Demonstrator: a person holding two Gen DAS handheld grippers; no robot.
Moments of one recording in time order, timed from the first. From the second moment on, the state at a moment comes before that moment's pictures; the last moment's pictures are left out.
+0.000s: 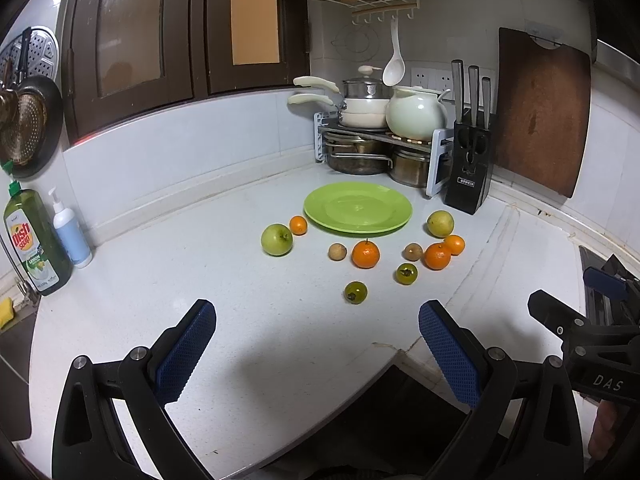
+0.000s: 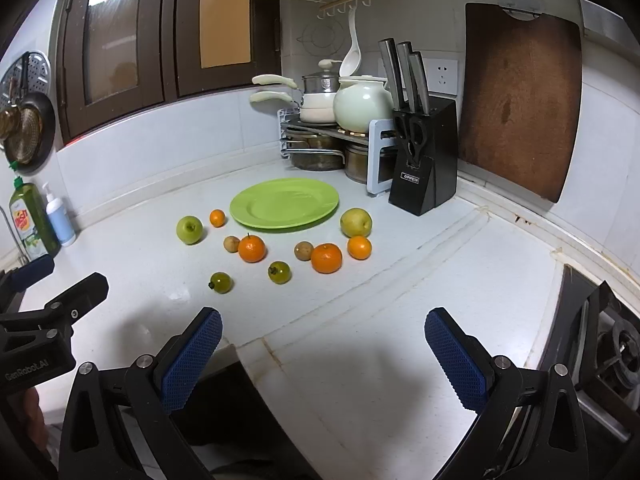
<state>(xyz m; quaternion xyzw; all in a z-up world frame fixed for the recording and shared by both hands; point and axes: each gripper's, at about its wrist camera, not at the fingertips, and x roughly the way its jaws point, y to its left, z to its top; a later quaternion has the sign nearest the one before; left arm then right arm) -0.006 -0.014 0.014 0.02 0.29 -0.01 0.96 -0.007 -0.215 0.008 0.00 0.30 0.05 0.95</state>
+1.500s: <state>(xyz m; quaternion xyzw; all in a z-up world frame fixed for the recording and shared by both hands) -0.003 -0.015 0.007 0.02 0.29 -0.02 0.96 0.002 -0.212 0.000 0.00 0.31 0.05 0.95</state>
